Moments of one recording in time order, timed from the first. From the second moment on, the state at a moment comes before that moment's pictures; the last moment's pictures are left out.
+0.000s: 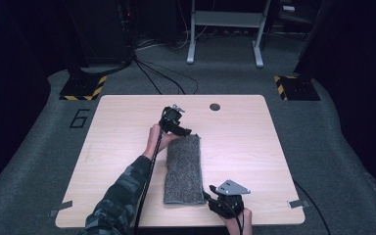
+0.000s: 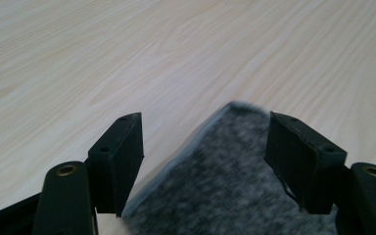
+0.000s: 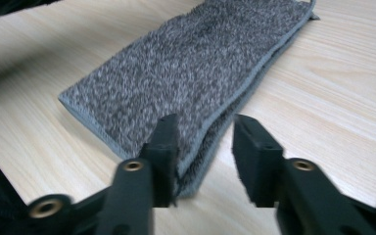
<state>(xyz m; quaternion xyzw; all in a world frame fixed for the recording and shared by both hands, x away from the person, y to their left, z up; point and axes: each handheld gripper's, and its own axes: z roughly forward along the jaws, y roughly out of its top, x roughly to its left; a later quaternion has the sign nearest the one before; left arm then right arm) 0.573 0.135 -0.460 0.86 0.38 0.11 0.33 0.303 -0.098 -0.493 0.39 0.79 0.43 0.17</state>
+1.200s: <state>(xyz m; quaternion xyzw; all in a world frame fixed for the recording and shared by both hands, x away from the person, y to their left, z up) 0.559 0.183 -0.488 0.84 0.43 0.13 0.30 0.345 -0.103 -0.505 0.40 0.82 0.37 0.15</state>
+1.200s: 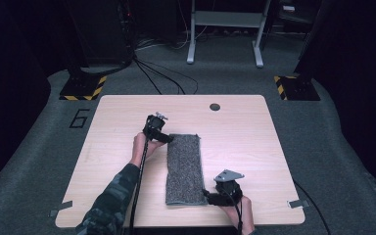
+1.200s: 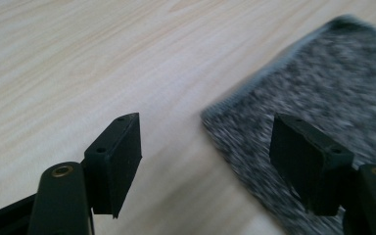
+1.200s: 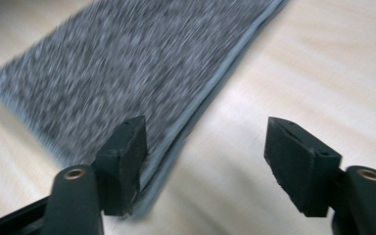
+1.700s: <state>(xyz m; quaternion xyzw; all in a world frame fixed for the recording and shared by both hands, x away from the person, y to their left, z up) 0.482 0.193 -0.492 0.85 0.40 0.09 0.34 0.440 -0.085 -0.486 0.40 0.82 0.37 0.14</state>
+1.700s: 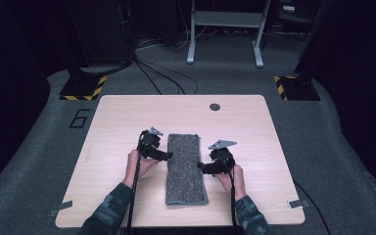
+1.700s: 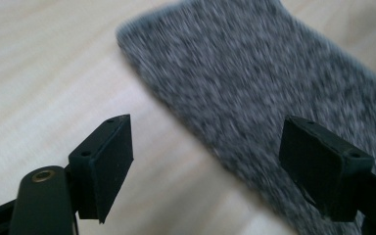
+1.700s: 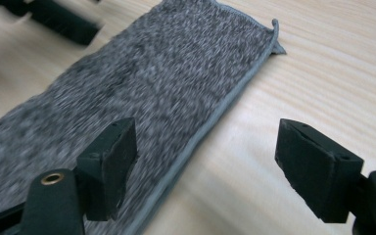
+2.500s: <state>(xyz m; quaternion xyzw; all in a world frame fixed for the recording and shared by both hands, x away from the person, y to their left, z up) 0.449 0.189 -0.511 0.87 0.37 0.13 0.29 0.493 -0.072 -0.513 0.42 0.84 0.30 0.17</state>
